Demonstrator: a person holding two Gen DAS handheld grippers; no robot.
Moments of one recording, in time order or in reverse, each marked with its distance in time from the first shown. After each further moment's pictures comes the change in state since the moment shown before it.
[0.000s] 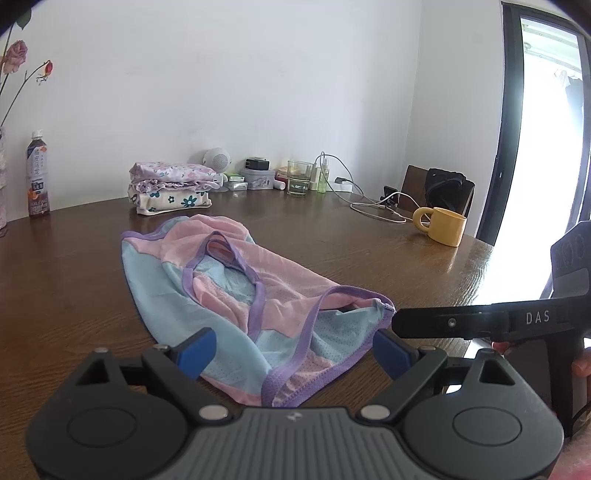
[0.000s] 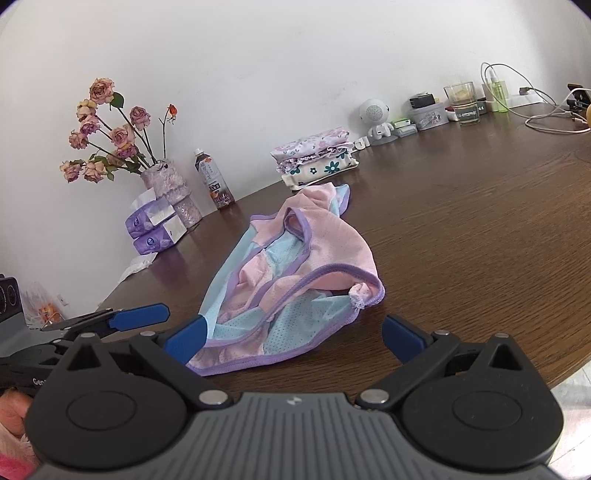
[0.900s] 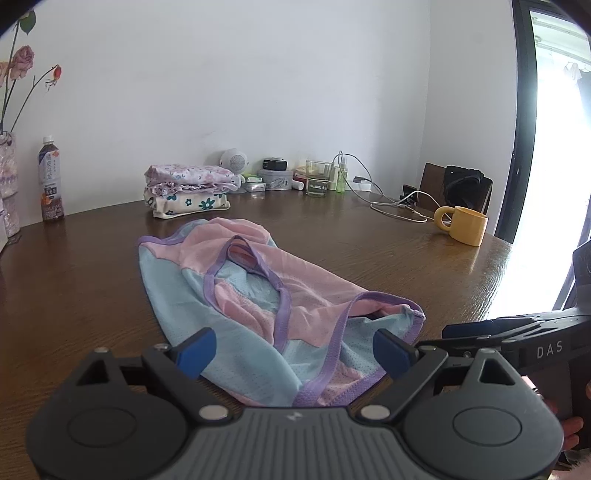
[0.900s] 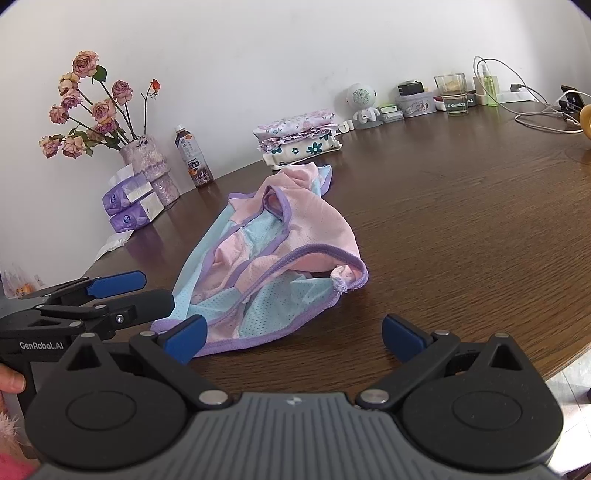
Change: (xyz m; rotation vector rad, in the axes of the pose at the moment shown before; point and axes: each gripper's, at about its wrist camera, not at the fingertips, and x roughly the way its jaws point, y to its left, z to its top) left arm 0.013 0.007 0.007 0.008 0.007 0.061; right arm 0.011 0.002 -0.002 -0.032 0.064 -0.079
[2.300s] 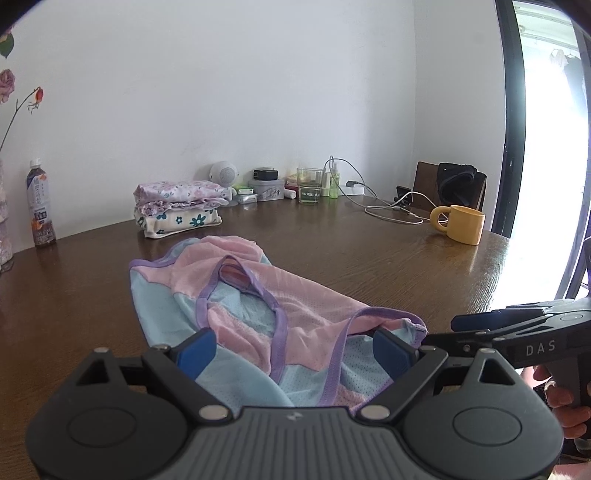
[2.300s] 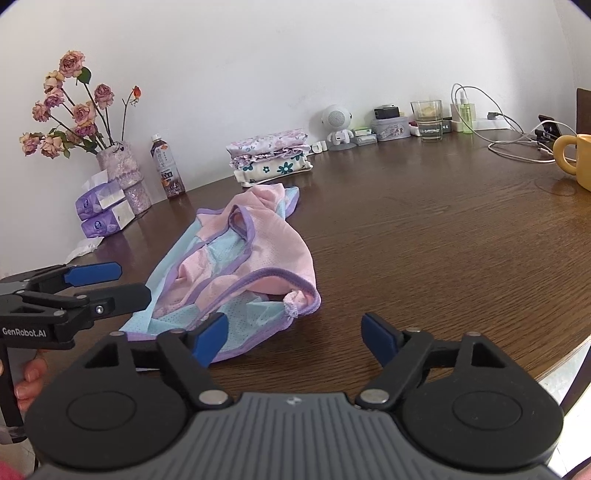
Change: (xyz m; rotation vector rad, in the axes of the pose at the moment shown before) left arm 0.014 -0.008 0.013 0.057 -0.015 0.001; right arm -0.007 -0.008 0.008 -0.049 -0.056 -0.108
